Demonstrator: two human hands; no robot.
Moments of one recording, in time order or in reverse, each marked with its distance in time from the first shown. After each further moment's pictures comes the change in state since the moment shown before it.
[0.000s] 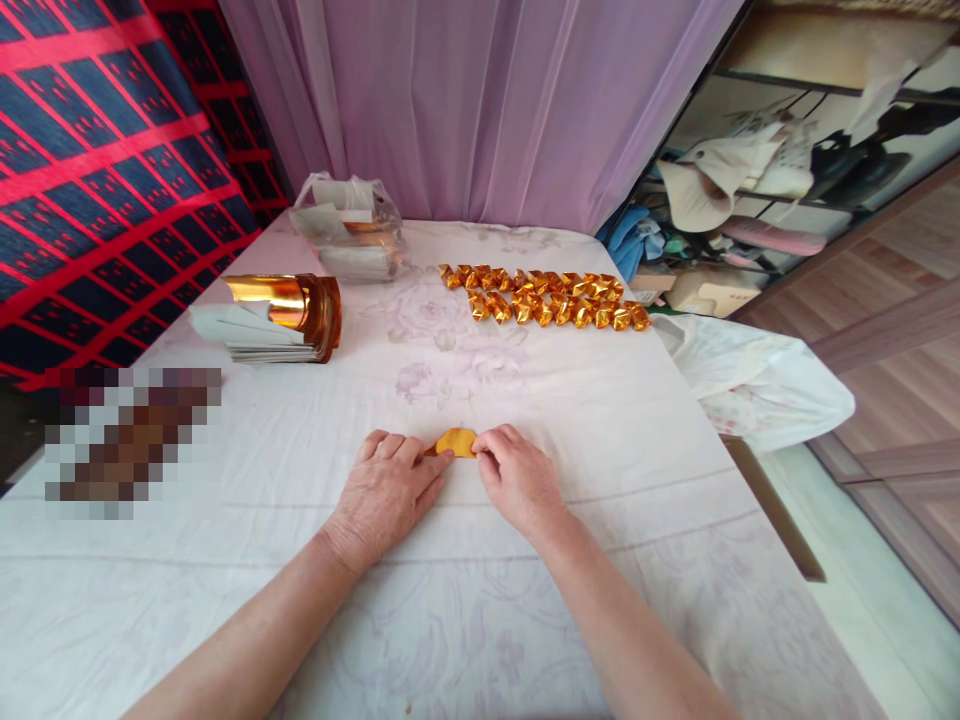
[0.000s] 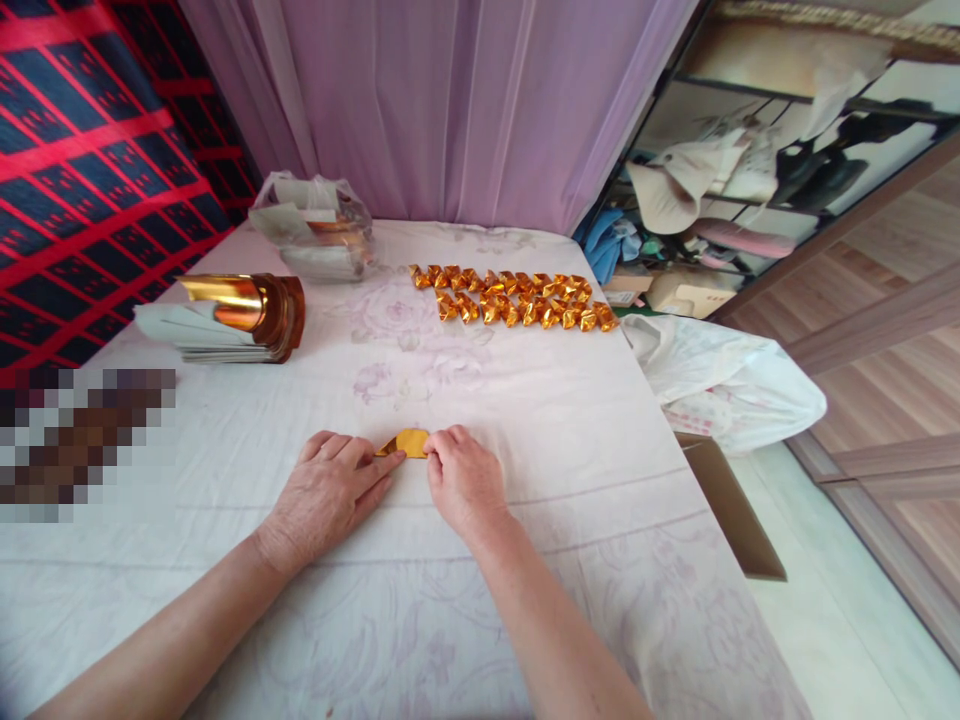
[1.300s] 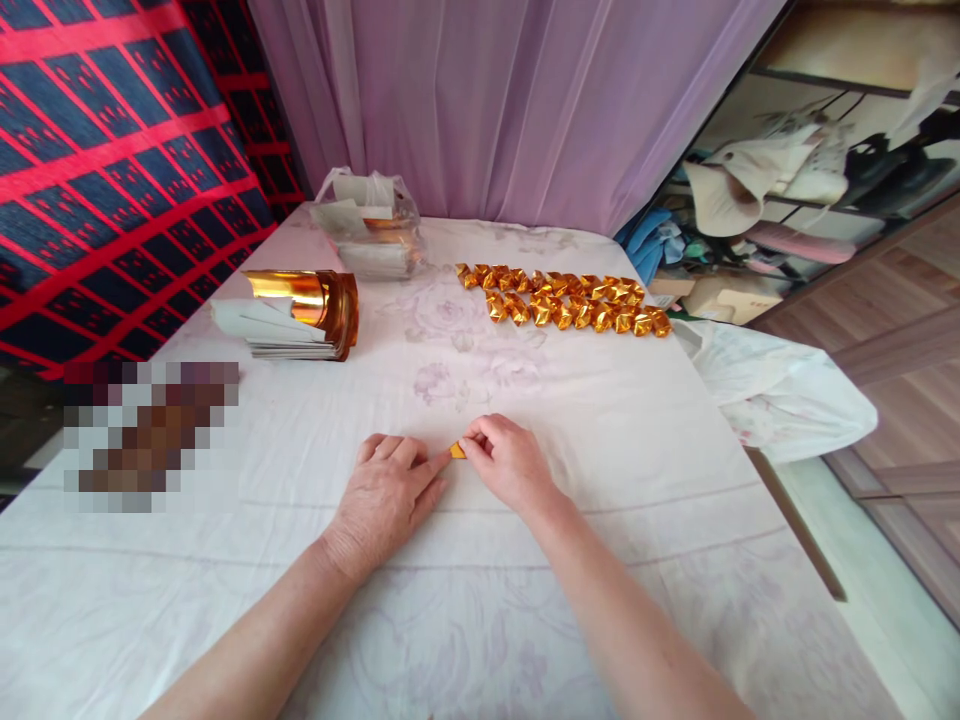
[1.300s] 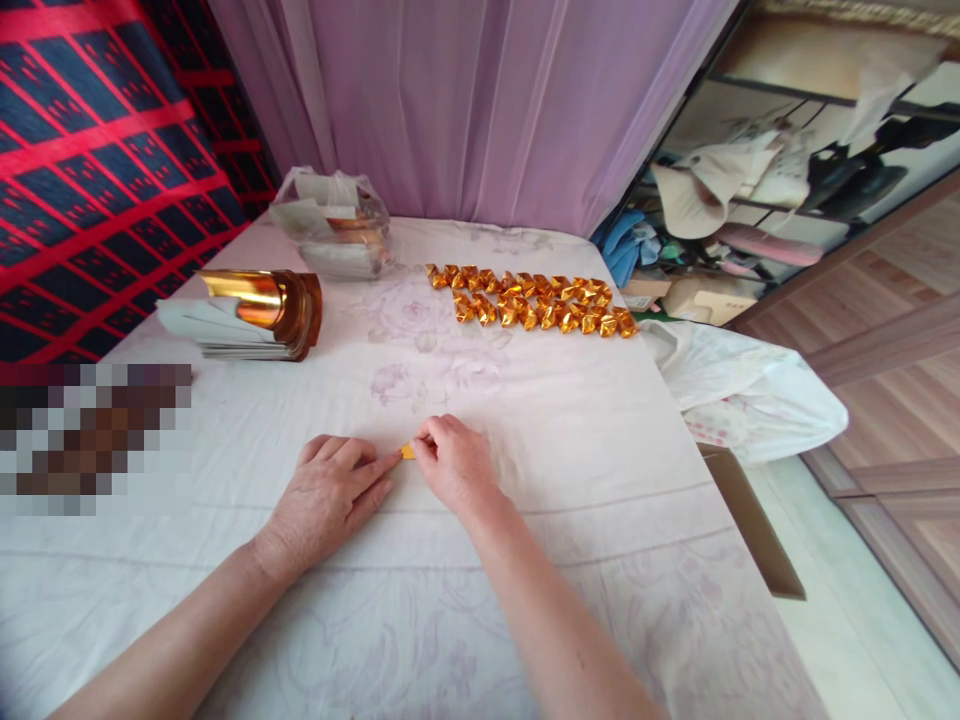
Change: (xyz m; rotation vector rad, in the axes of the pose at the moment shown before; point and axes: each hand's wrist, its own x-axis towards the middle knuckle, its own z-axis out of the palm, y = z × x) left_hand -0.016 -0.015 0.000 -0.173 0.016 -0.109; right_hand 0.034 -0.021 0.015 0.158 -0.009 -0.003
